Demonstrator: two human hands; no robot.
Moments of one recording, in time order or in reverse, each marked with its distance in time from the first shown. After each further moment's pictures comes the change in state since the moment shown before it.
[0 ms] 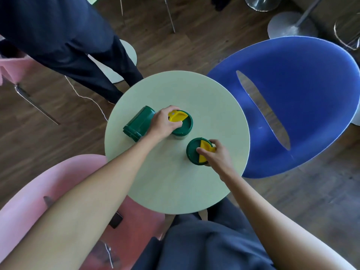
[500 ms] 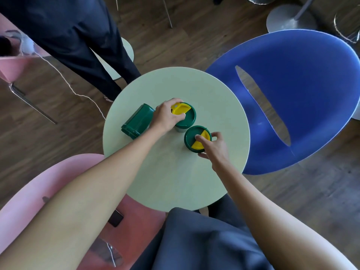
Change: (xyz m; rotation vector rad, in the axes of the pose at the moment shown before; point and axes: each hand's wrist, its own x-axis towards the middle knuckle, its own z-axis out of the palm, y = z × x) left_hand 0.012 0.011 0.004 0.010 0.037 0.036; right_hand 0.011 -0.019 0.013 0.288 0.117 0.132
